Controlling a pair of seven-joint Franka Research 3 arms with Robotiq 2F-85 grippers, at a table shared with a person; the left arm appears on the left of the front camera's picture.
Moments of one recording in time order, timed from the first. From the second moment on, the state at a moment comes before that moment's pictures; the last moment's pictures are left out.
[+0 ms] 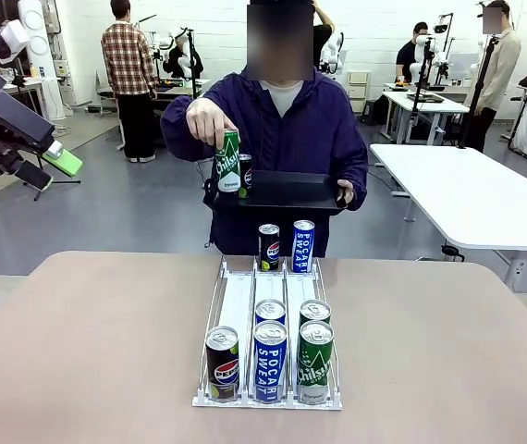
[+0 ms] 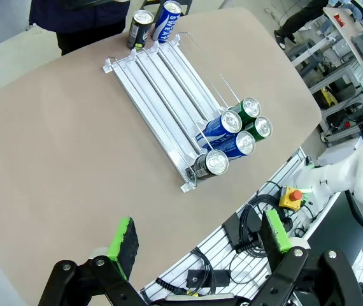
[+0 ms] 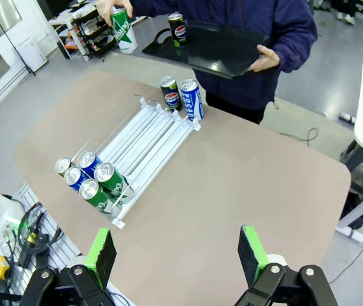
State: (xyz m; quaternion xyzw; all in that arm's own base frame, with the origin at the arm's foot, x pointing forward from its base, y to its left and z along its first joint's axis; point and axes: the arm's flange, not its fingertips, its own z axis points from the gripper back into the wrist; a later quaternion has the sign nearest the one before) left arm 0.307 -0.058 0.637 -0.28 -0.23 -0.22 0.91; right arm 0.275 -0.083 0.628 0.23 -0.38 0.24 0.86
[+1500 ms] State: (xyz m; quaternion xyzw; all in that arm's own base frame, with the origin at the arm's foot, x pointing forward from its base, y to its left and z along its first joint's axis) left arm 0.307 -0.058 0.637 -0.28 -0.23 -0.22 0.91; right arm 0.275 -0.083 0.628 0.23 -0.38 0.24 0.86
